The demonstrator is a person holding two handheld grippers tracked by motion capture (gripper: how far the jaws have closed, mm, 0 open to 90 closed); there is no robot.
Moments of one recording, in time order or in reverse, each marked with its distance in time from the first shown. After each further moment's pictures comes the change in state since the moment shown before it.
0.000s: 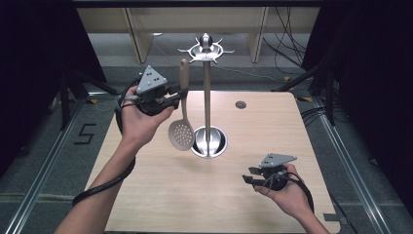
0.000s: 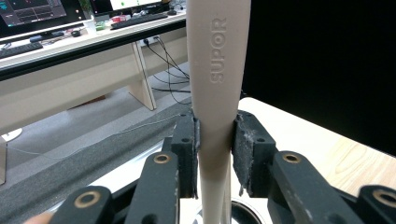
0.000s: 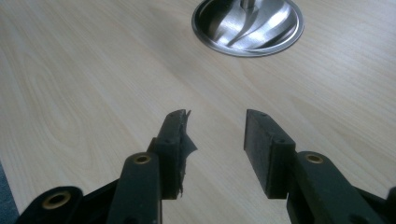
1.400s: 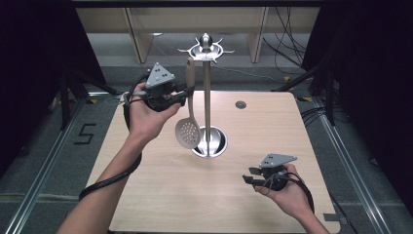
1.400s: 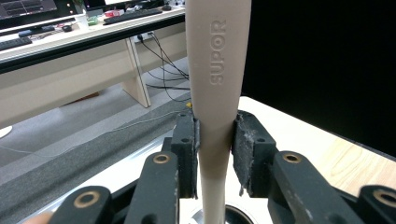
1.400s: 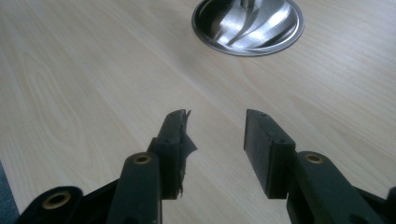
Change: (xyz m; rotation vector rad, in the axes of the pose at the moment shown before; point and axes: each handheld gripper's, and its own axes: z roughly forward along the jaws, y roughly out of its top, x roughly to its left) left arm -0.003 0.006 0.017 0.016 -0.019 -0.012; right arm 0.000 0.000 0.000 0.001 -0.001 -0.001
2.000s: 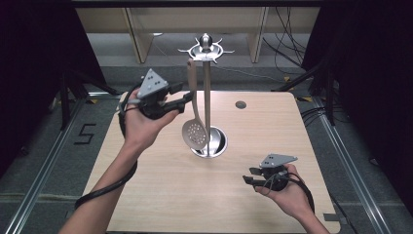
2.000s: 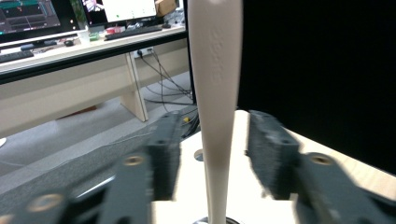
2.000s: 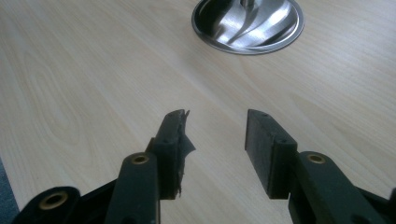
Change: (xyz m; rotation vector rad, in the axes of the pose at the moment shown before) left arm -0.003 -0.029 -0.022 -0.088 -0.019 -0.010; right arm 0.001 -0.001 -0.001 0.006 0.007 0.028
